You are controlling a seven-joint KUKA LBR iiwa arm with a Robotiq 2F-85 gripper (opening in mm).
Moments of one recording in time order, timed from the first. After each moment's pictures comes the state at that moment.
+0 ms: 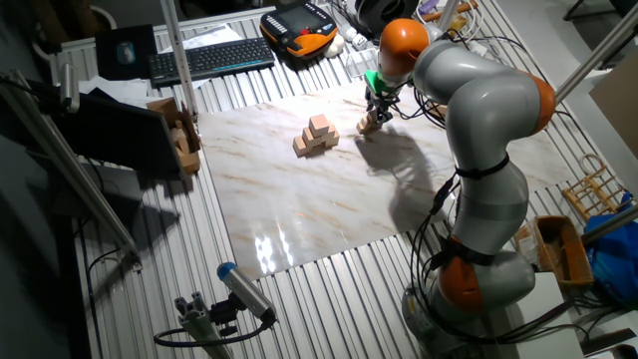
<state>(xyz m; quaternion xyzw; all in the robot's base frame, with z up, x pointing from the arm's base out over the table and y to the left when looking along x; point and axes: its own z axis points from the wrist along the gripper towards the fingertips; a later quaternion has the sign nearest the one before) 0.650 -0.046 0.091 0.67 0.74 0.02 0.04</state>
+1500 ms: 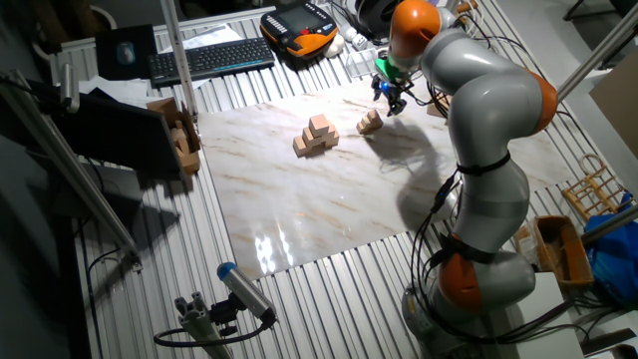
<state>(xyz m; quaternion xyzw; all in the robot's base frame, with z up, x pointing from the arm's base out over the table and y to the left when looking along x) 0.656 -0.079 0.122 0.61 0.80 0.00 0.01</state>
